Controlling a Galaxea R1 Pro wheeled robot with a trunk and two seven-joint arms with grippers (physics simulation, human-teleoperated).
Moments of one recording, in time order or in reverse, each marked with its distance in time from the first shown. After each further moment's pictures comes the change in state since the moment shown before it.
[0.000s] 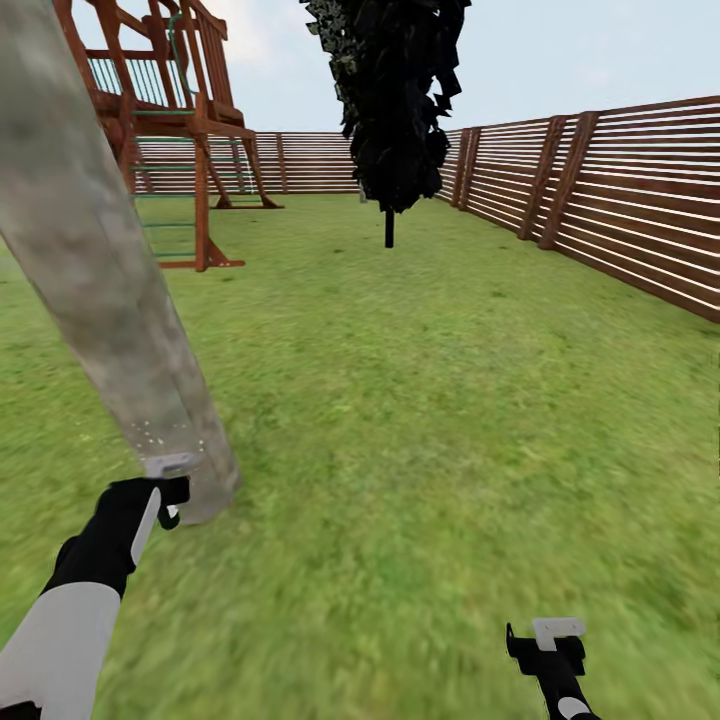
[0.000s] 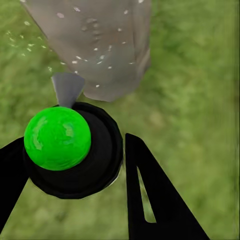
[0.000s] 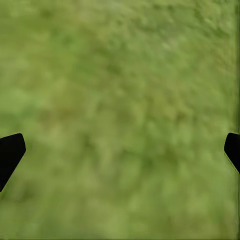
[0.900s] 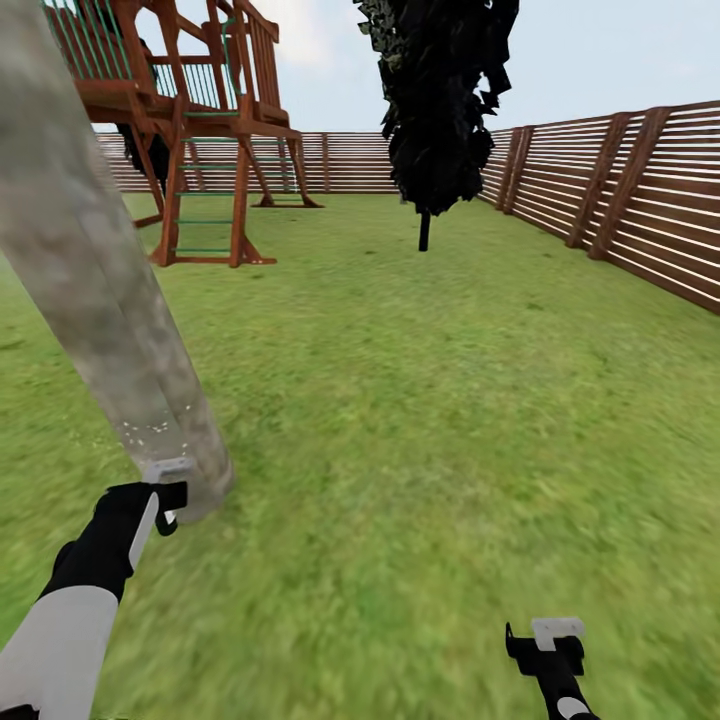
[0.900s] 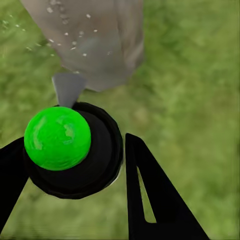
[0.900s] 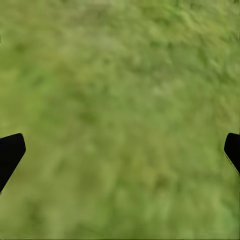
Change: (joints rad) left arm 0.009 0.003 0.012 0.013 -0.004 -0.001 -0.003; right arm 0.000 0.002 0.002 0.000 0.000 0.001 0.001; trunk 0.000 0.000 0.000
